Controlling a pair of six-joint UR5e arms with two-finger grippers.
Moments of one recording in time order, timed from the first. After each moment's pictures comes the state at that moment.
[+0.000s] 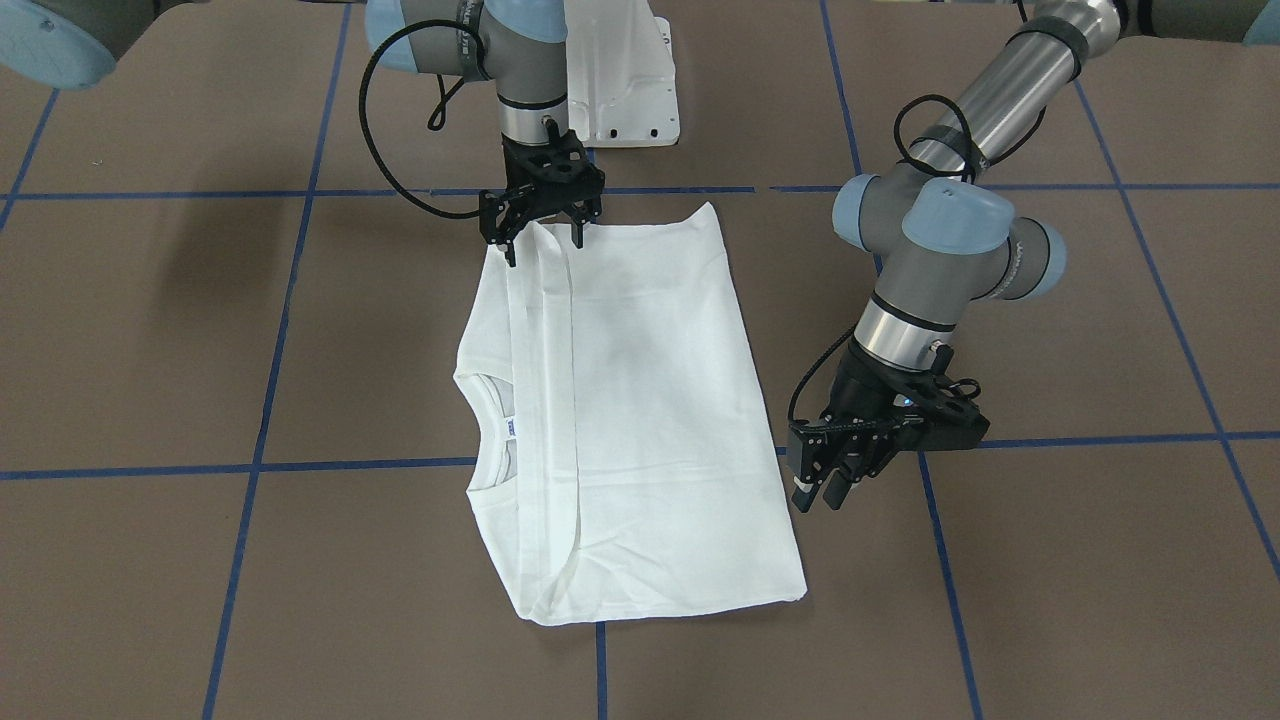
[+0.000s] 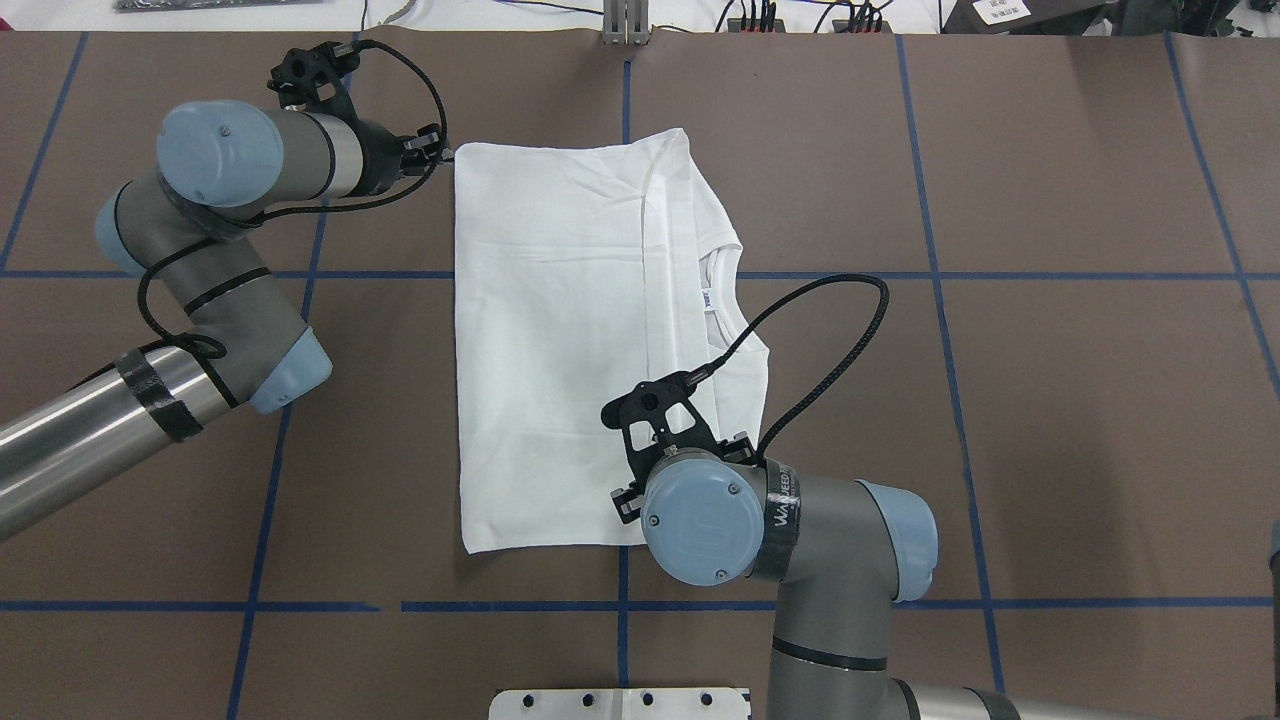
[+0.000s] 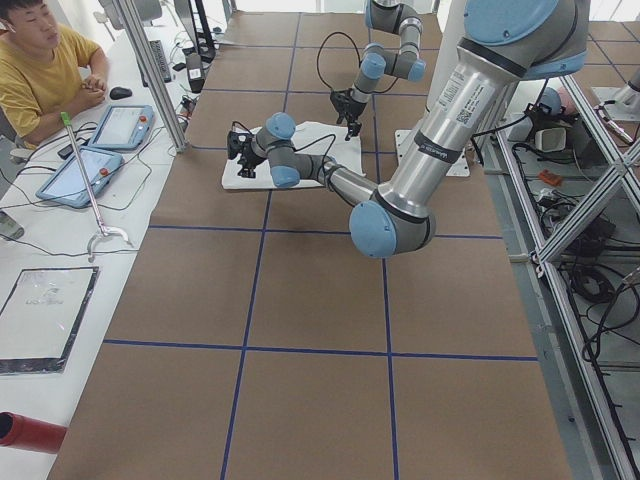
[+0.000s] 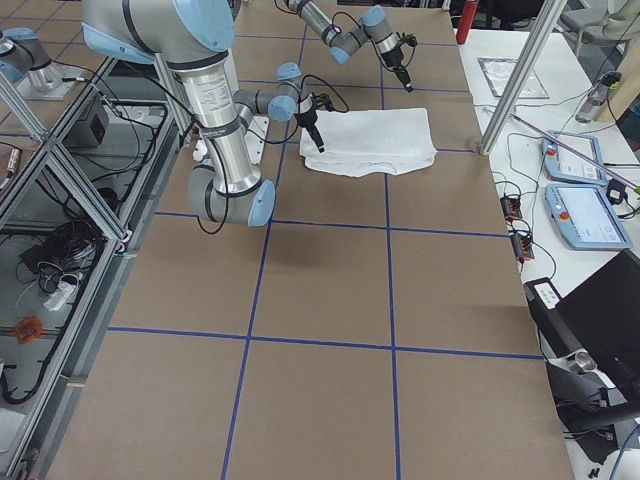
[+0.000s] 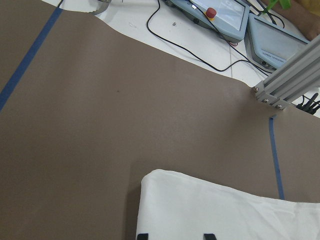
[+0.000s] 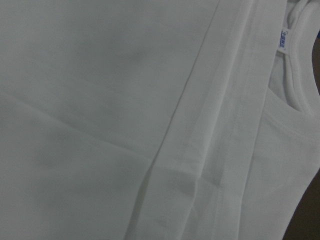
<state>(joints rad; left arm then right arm) -0.79 -2.15 -1.35 -2.42 -1.69 -1.39 0.23 -0.97 1.78 -1.63 1.41 0.97</state>
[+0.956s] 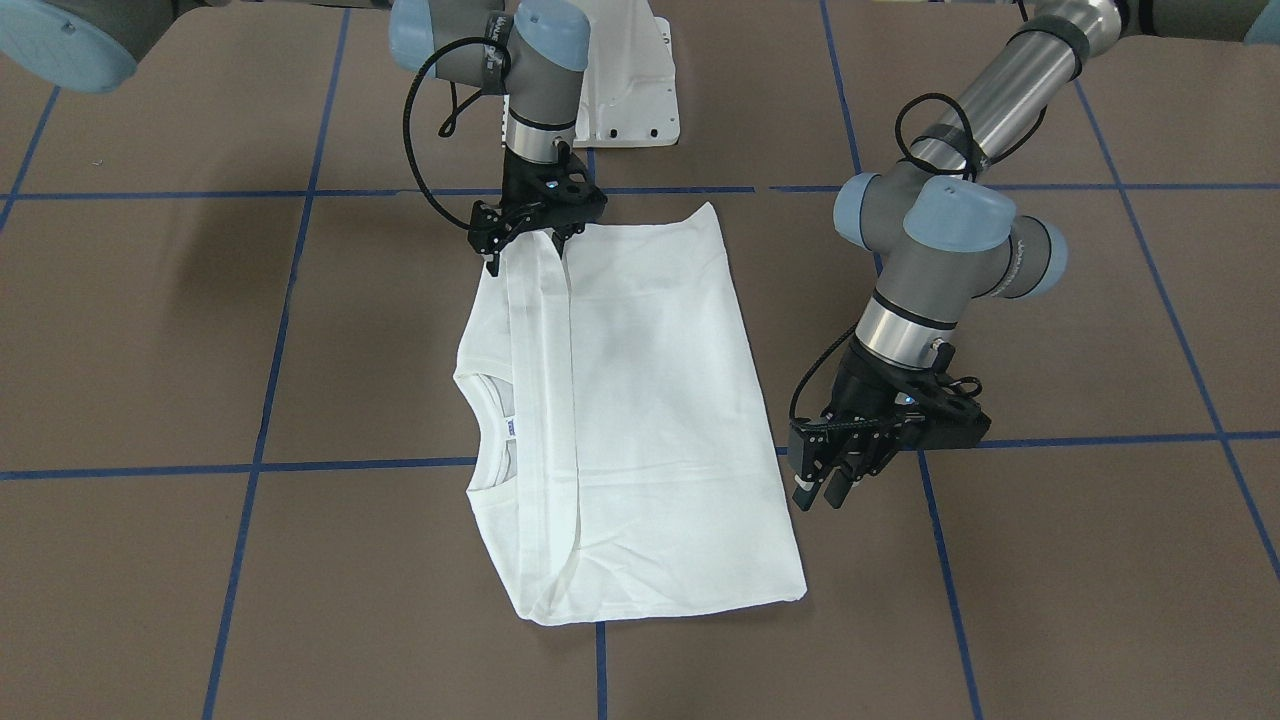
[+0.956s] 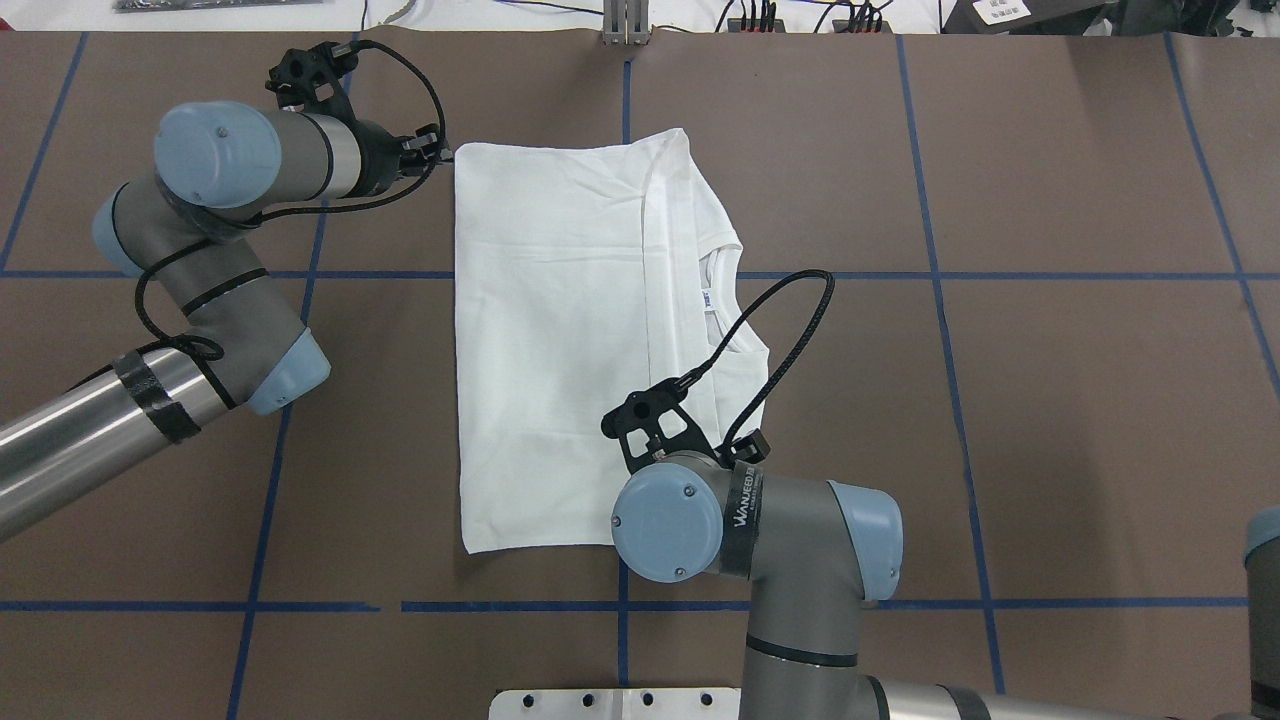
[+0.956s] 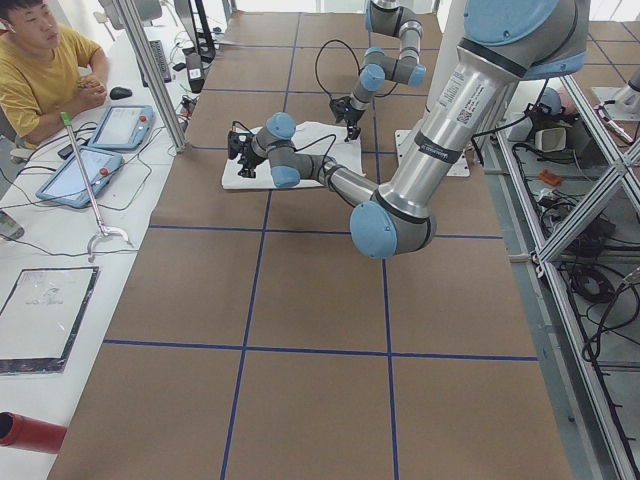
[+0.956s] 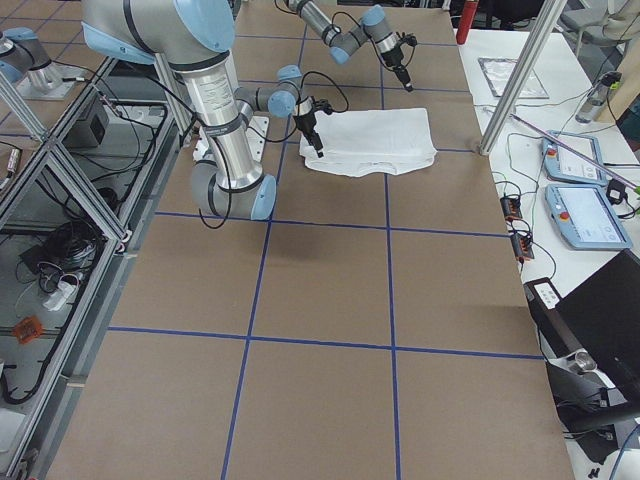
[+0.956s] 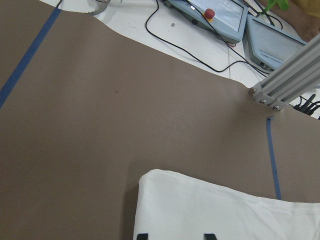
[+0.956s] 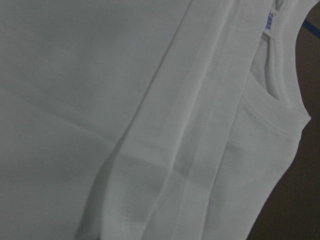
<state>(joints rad) -0.79 -2.14 -1.35 -2.42 -1.69 -1.39 0.24 -0.96 1.74 -1.74 1.38 0.91</state>
